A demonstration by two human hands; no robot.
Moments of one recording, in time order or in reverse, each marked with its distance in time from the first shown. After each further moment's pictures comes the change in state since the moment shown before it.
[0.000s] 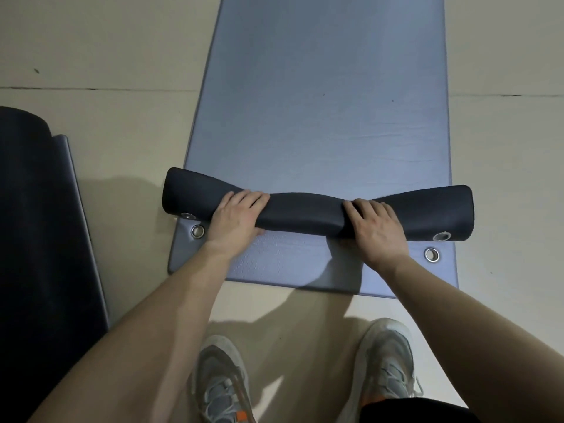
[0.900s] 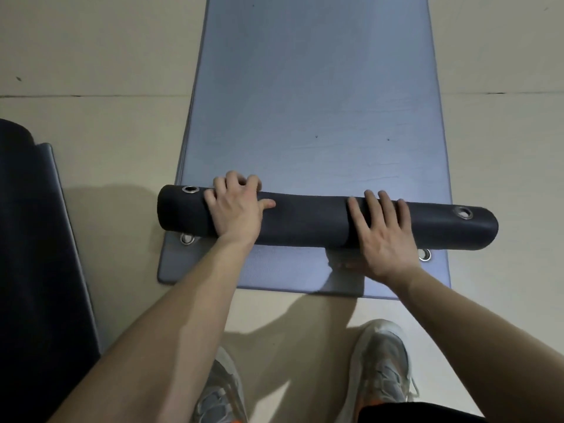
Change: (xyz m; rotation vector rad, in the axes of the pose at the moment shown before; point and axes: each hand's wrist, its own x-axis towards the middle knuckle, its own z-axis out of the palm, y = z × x) left_hand 0.035 0.047 -0.024 0.027 0.246 -0.374; right_hand -0.028 0.017 -0.013 -0.116 0.027 0.013
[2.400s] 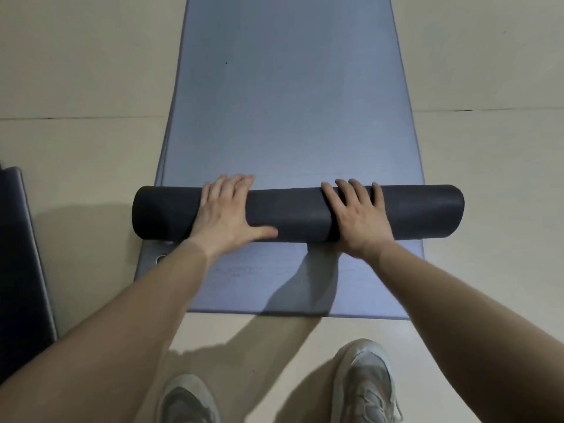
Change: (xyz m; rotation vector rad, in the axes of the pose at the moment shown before) left_hand 0.031 0.003 -0.013 -0.064 -0.321 0.292; right_hand 0.066 0.028 -0.022 0.076 -0.048 -0.008
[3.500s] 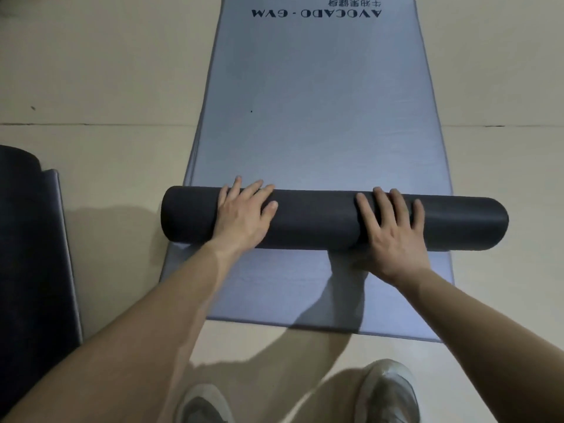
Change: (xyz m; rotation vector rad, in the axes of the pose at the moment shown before) left_hand 0.006 -0.011 -0.016 -0.179 0.110 -0.072; right_hand -0.023 -0.009 0.001 -0.063 0.126 0.059
